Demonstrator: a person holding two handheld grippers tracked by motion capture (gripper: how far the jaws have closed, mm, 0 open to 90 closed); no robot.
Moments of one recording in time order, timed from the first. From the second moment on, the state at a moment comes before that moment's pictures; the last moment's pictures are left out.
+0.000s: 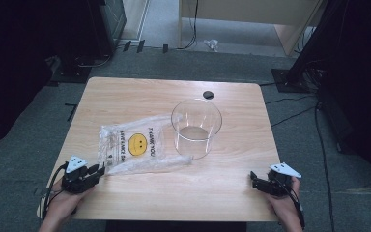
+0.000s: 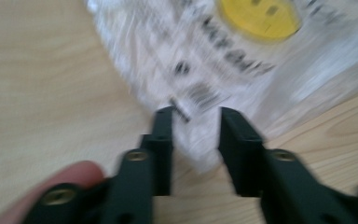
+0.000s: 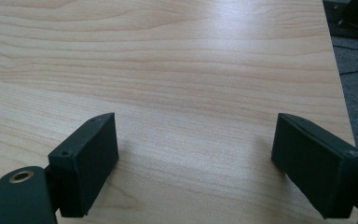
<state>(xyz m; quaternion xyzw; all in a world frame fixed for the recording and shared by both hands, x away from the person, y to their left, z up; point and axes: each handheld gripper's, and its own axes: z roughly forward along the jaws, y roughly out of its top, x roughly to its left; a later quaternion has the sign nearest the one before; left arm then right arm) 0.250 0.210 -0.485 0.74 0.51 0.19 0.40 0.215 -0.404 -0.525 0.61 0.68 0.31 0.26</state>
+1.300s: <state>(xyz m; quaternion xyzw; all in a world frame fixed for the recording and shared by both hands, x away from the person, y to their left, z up) 0.313 0.214 -0.516 0.67 0.61 0.26 0.33 0.215 -0.404 -0.525 0.61 0.68 0.31 0.26</state>
